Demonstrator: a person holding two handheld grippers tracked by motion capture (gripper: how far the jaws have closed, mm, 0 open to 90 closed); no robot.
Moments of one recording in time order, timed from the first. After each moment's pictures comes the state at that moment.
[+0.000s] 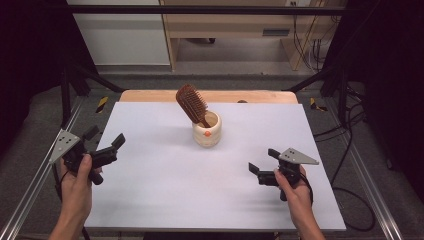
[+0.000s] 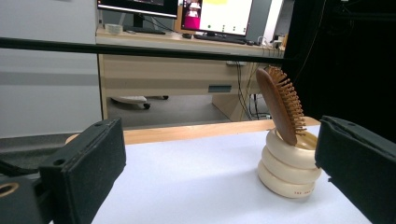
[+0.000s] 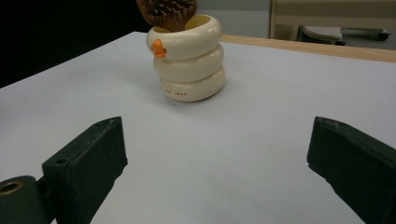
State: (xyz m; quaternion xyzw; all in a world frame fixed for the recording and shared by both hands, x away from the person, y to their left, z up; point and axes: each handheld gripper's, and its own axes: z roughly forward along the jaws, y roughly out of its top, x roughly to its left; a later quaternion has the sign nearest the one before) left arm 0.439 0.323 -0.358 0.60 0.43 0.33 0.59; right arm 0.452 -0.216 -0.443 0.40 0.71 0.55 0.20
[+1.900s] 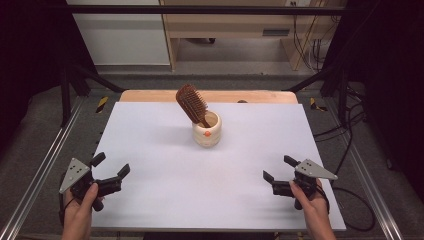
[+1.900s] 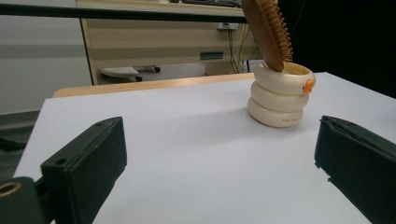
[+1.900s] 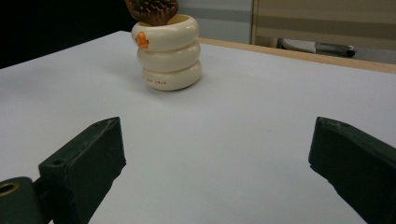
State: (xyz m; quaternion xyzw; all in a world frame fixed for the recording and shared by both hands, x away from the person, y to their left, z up) left arm 0.403 0.320 -0.421 0.65 0.42 0.31 0.55; right arm 0.422 -0.251 -0.450 0.39 0.70 0.54 0.25
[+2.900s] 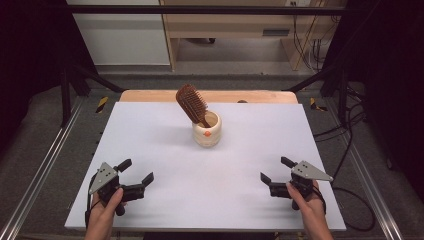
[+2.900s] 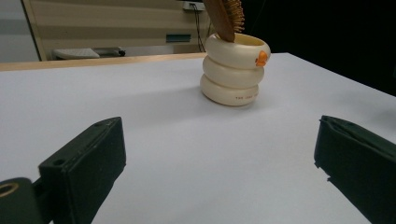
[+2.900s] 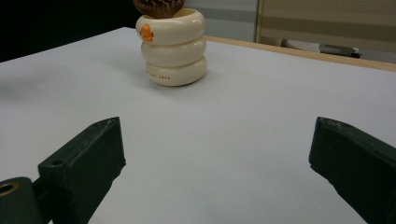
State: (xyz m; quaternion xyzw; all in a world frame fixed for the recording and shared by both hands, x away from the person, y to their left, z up) left arm 0.406 0.272 -0.446 0.68 0.40 0.25 0.56; right arm 0.424 -0.246 -0.460 0.38 0.71 0.54 0.25
